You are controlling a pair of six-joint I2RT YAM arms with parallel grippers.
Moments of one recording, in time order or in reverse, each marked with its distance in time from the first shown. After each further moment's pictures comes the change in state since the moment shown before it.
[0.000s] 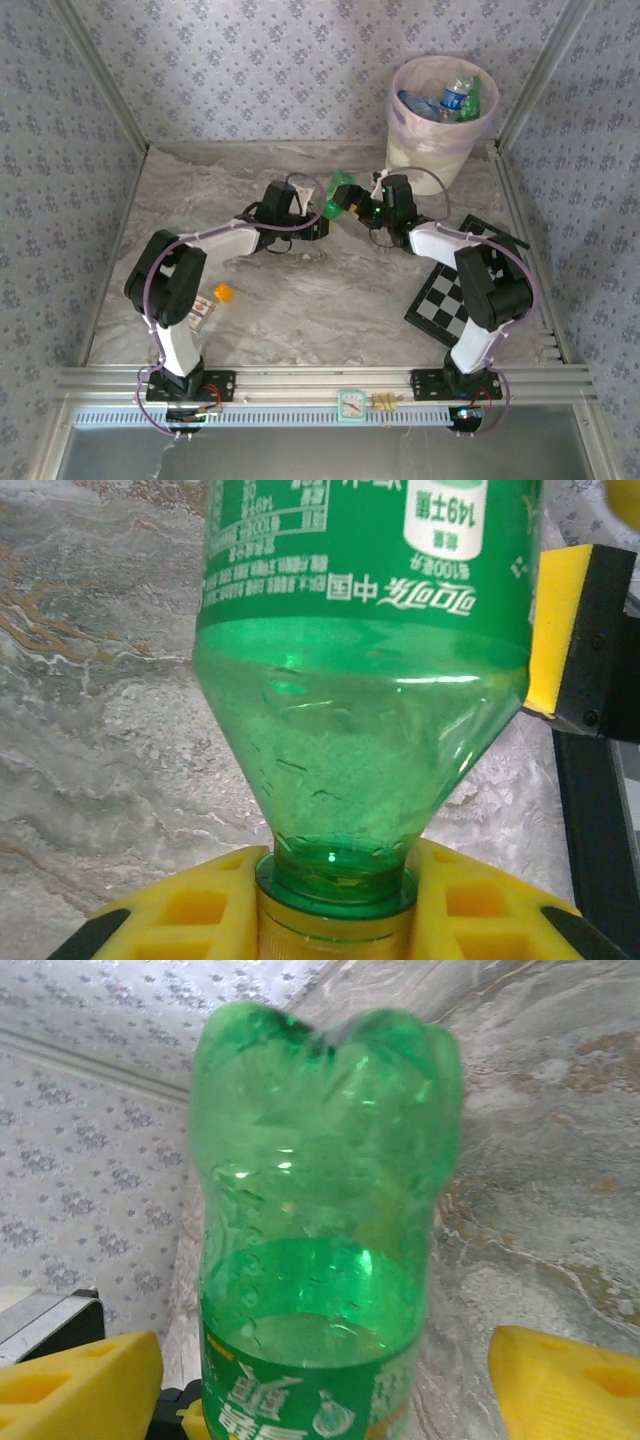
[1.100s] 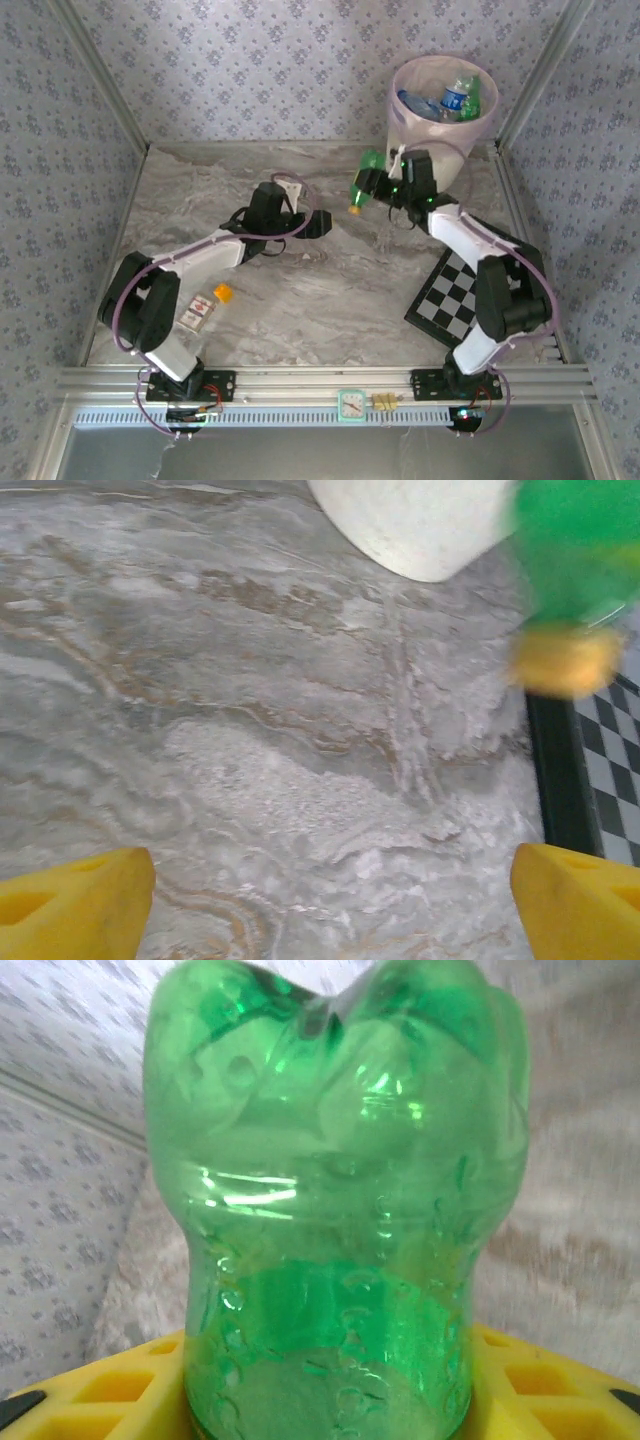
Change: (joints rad) left arm -0.002 -0.202 -0.115 0.023 -0.176 -0.058; right arm -0.119 -0.136 0.259 -0.416 0.079 -0.314
